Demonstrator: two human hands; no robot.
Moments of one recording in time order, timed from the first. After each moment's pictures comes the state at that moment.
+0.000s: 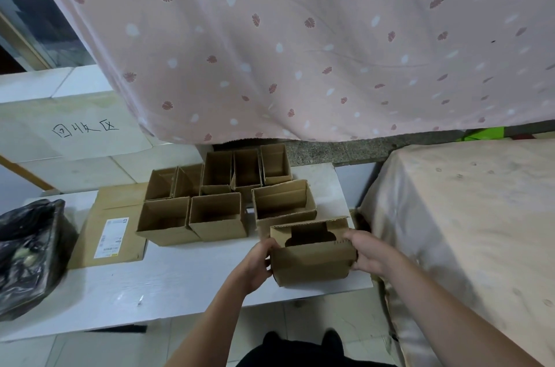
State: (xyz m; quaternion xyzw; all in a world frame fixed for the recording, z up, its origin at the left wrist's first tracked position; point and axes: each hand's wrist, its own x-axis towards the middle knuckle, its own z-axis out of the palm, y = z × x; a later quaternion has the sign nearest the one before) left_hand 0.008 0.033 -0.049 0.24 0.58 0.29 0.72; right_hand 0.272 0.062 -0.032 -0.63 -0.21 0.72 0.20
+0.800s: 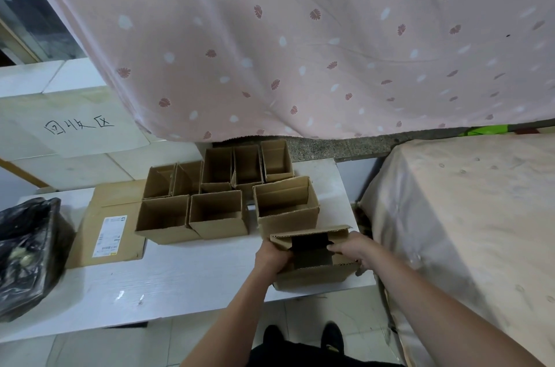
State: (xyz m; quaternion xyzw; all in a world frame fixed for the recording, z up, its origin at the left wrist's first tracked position) left_hand 0.035 0.054 -0.061 0.37 0.75 0.12 0.54; right_hand 0.245 0.077 -0.040 -0.76 -0.35 0.55 -0.01
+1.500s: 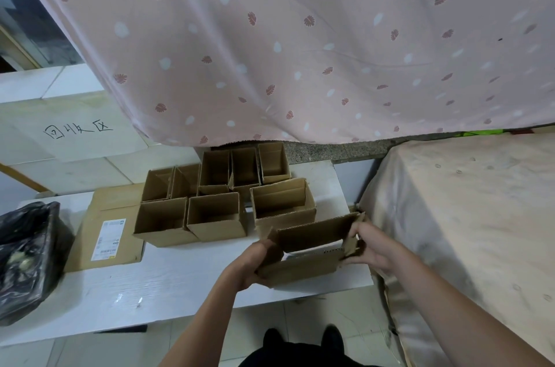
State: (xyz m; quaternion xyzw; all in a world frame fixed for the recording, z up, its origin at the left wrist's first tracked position) left_hand -0.002 0.043 -0.023 0.30 0.65 0.14 0.69; right_hand 0.278 0.070 -0.015 -0.63 -0.14 0.71 0.27
